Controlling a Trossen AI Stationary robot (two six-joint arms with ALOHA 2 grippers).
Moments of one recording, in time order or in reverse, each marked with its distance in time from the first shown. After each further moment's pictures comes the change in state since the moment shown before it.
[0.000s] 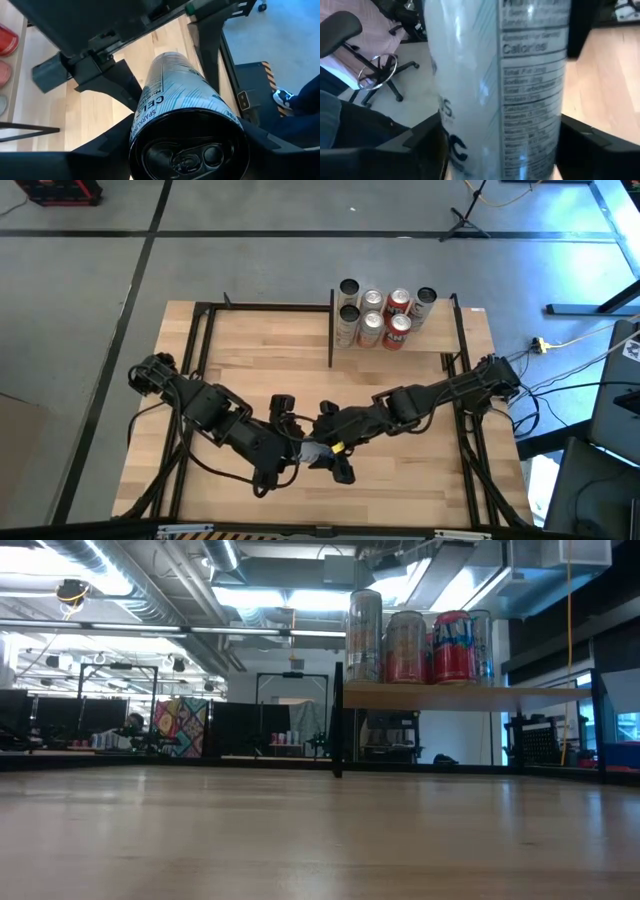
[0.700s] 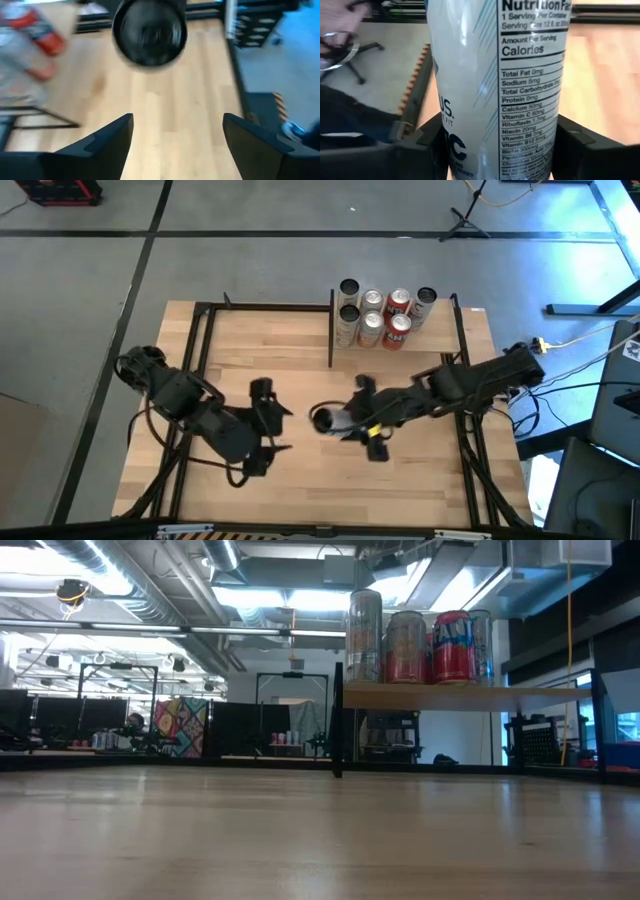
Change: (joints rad) left arm -0.040 -0.087 0.000 -0.021 -0.140 -0.115; right arm 0.002 -0.191 0.000 -0.289 0.150 -0.086
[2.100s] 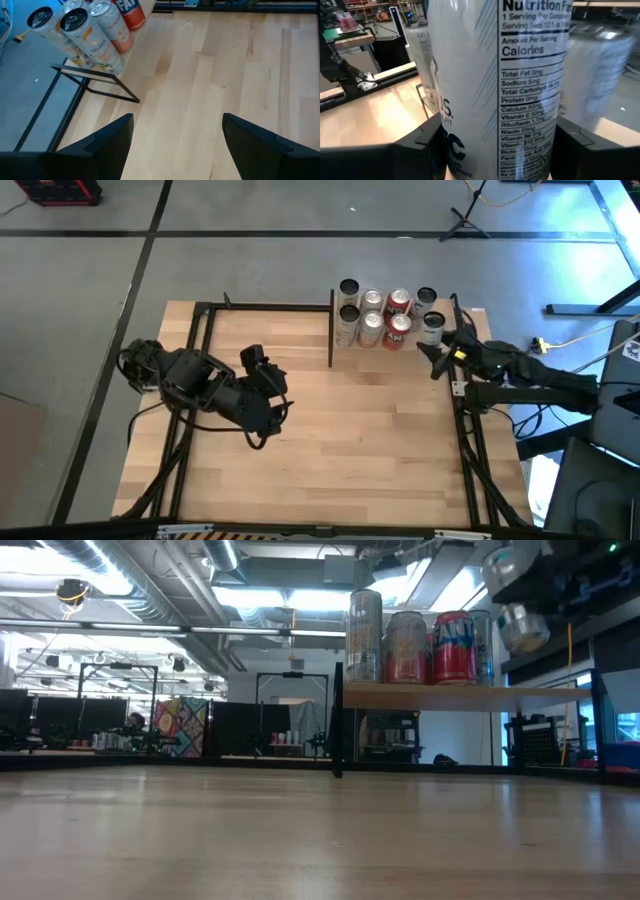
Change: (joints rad) left arm 0.130 -0.024 0.000 -0.180 -0.171 -0.119; right arm -0.456 -1.288 -1.226 0.405 0.445 0.005
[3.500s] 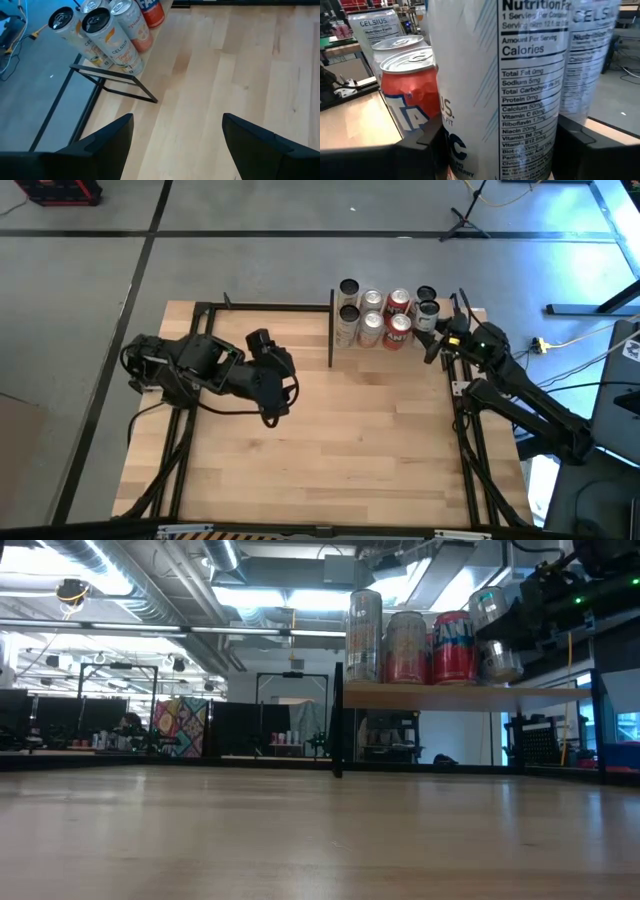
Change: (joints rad) left arm 0.119 0.000 0.000 0.007 0.024 0.104; right arm -0.718 0.026 -0.216 0.344 -0.700 -0.155
